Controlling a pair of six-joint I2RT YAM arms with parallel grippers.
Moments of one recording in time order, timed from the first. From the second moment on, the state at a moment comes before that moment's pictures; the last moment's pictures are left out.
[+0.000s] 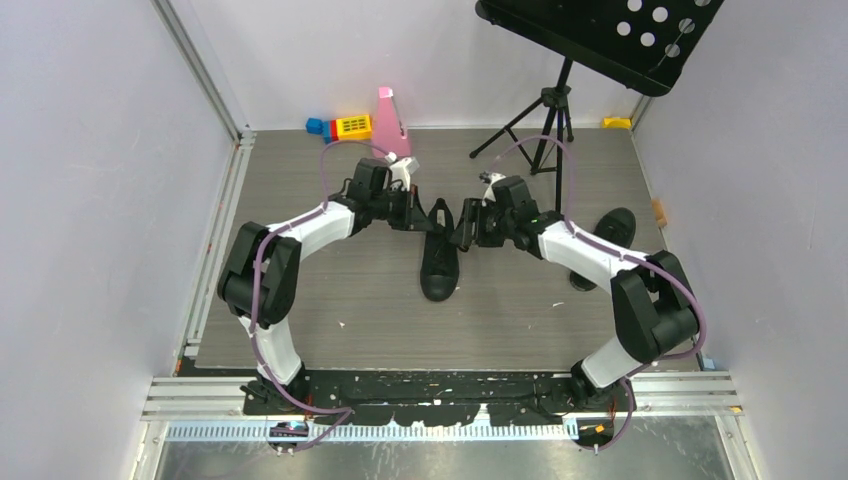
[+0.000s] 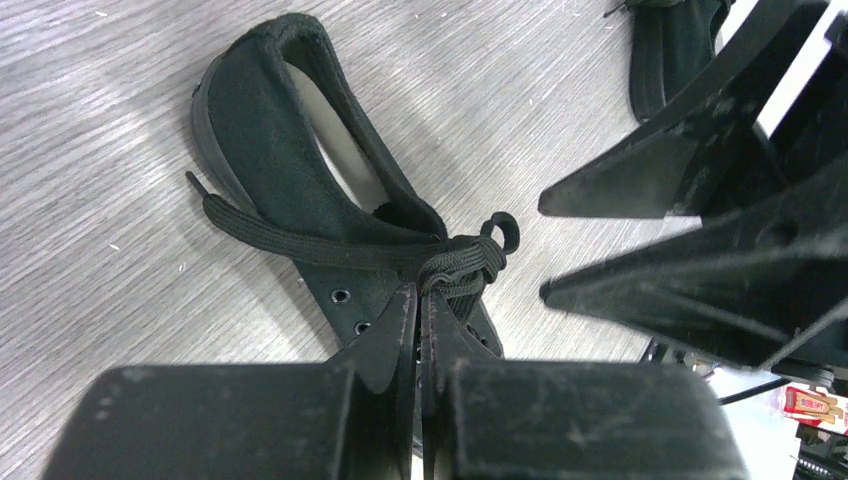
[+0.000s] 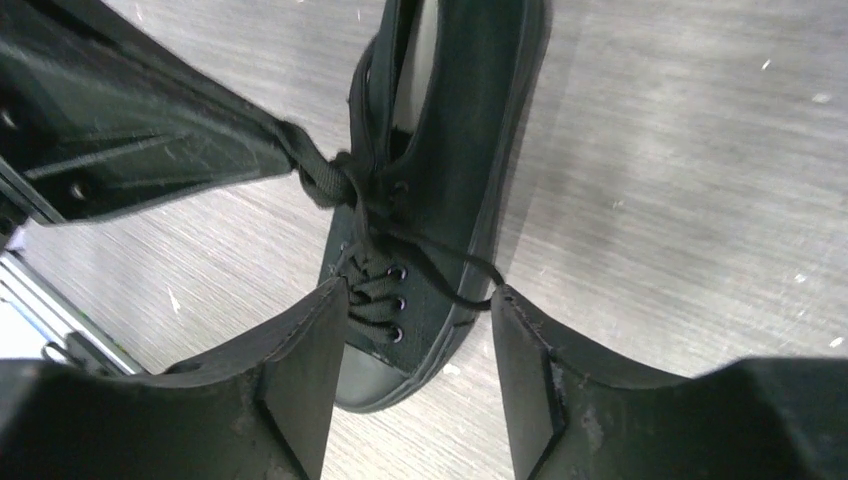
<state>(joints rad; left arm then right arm) -0.44 1.82 1.20 -0.06 0.60 -0.35 0.46 1.56 0.97 -0.13 -0.27 0.48</state>
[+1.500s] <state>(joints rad) -0.44 1.82 1.12 0.05 0.60 -0.35 0.83 1.68 1.04 -0.16 0.55 1.08</state>
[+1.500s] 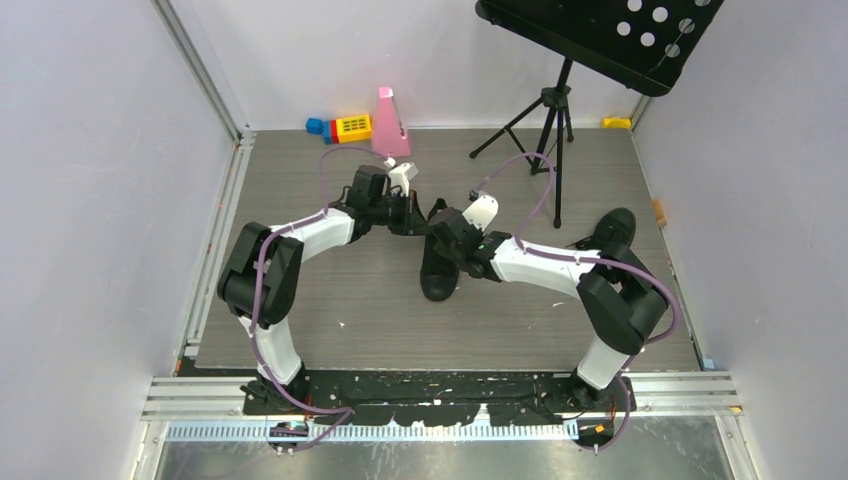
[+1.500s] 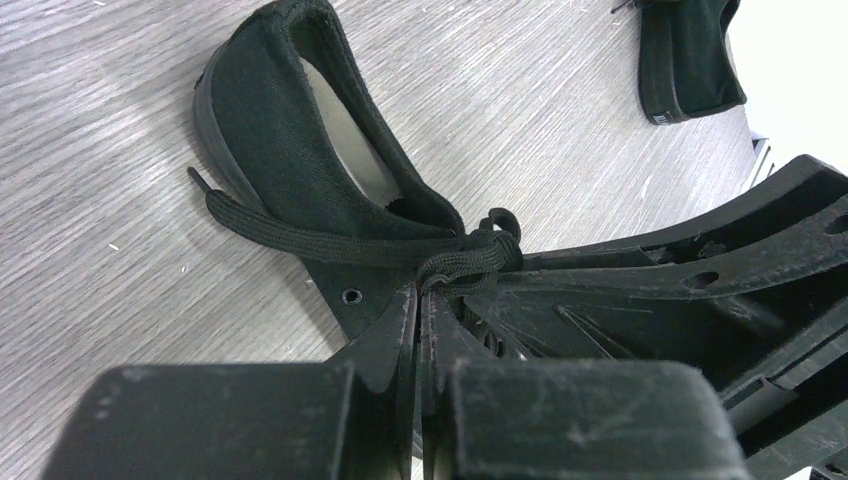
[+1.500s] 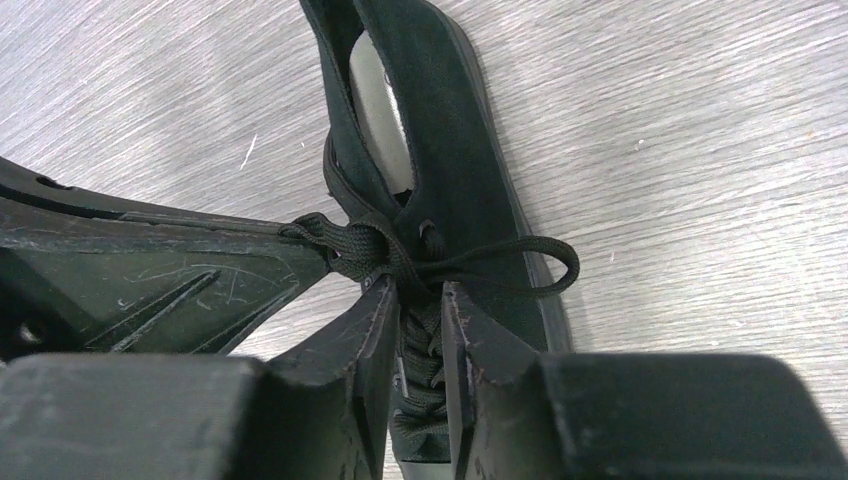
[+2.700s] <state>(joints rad) -0.44 1.82 1.12 0.05 0.61 -0.35 0.84 1.61 0.96 -0.18 0.40 1.15</state>
